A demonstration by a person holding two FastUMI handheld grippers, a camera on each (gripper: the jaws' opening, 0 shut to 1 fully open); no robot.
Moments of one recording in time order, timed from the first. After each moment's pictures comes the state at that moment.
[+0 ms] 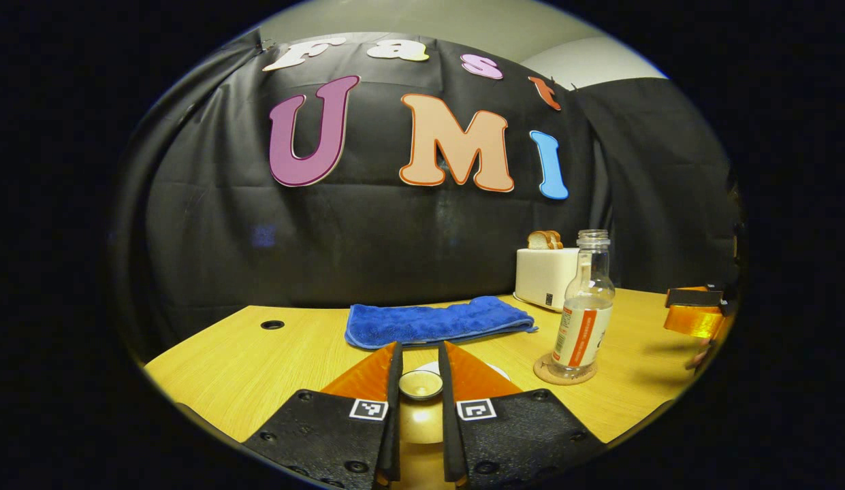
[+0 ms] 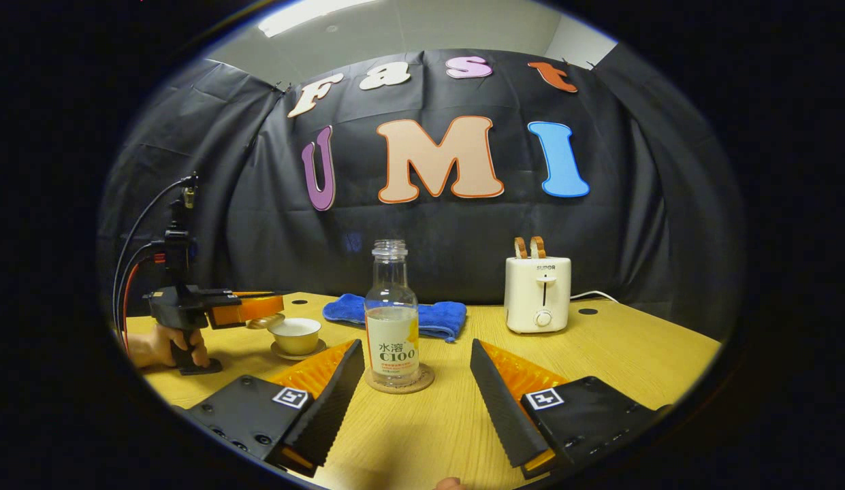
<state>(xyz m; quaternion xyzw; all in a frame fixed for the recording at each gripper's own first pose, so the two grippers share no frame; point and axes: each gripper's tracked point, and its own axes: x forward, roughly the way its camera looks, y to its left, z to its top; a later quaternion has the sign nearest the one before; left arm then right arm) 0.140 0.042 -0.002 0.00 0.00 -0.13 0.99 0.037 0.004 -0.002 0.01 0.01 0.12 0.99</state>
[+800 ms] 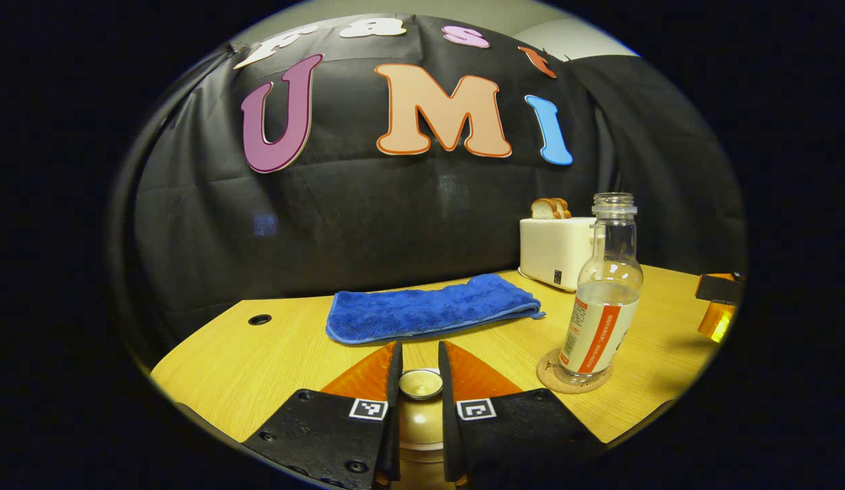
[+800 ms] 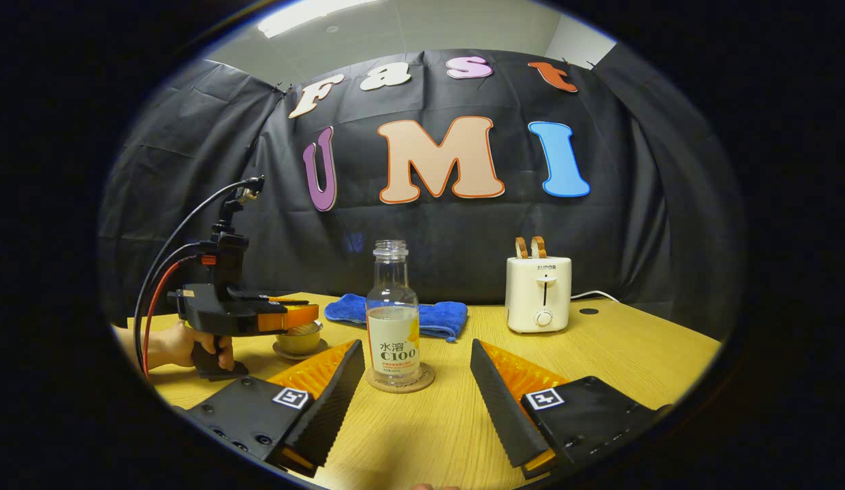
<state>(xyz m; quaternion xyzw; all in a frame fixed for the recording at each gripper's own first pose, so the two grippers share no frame) 0.173 0.010 -0.022 0.04 0.07 -0.12 0.99 0.035 0.007 -0.002 0.01 0.01 0.13 0.99</state>
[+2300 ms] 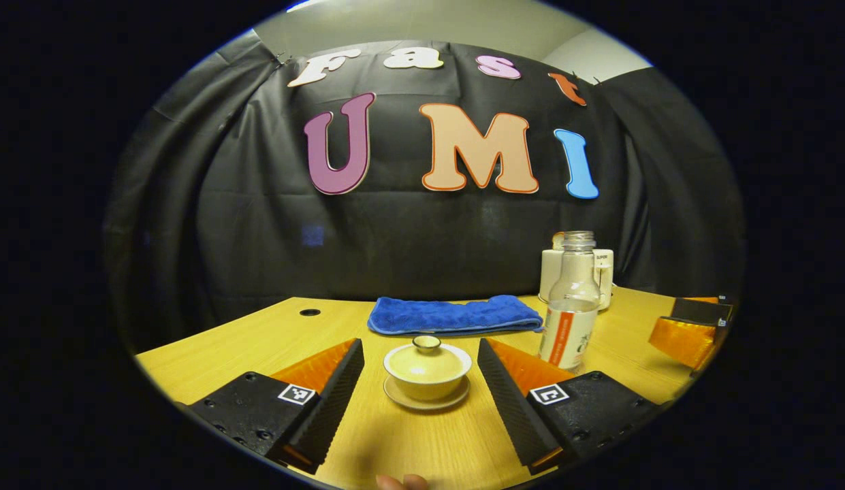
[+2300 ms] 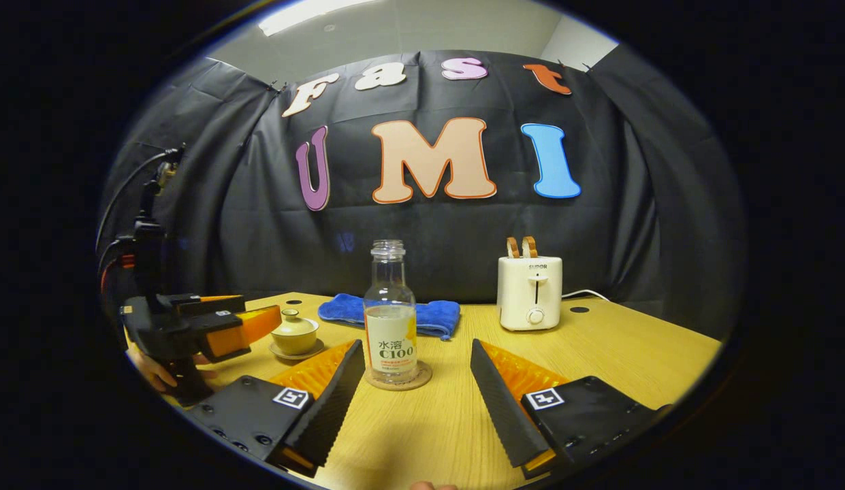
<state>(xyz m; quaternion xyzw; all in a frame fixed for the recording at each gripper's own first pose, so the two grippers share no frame) 0.065 0.021 0.003 0.00 0.00 -0.01 1.00 0.023 0.010 -0.002 0.01 0.01 0.10 0.99</state>
